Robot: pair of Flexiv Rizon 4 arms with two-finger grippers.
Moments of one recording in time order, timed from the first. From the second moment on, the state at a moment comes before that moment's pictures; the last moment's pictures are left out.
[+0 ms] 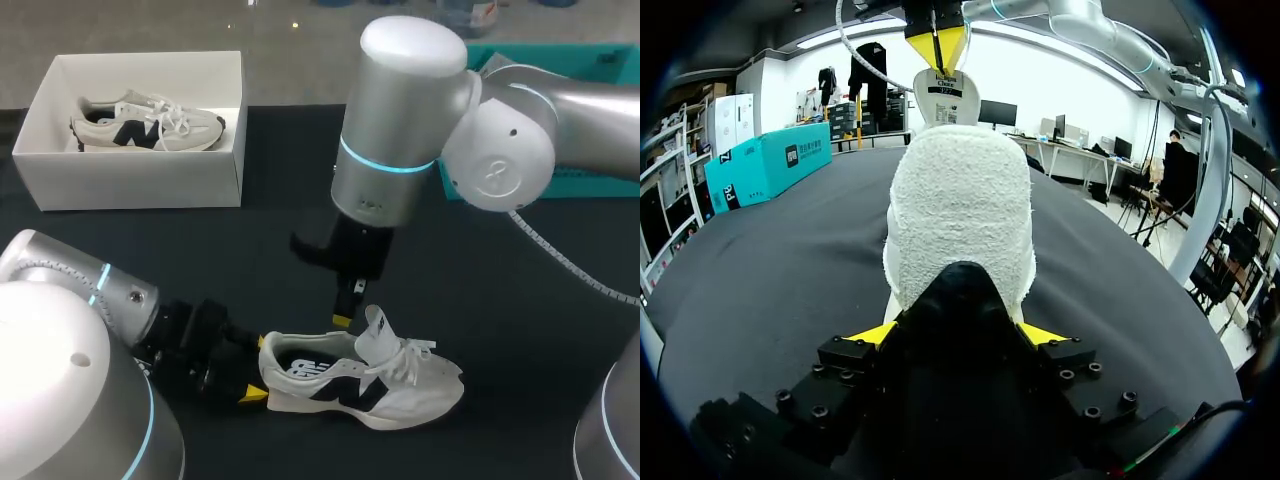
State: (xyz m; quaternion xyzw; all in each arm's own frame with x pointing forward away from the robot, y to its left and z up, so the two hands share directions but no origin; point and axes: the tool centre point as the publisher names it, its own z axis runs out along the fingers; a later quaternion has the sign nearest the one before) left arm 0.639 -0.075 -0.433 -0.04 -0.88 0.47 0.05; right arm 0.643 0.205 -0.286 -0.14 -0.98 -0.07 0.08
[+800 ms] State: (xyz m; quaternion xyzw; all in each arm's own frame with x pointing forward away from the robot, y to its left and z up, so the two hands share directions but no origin) left arm 0.638 -0.075 -0.433 -0.04 -0.88 0.47 0.05; right arm 0.634 0.201 -0.337 -0.17 -0.98 0.00 0.05
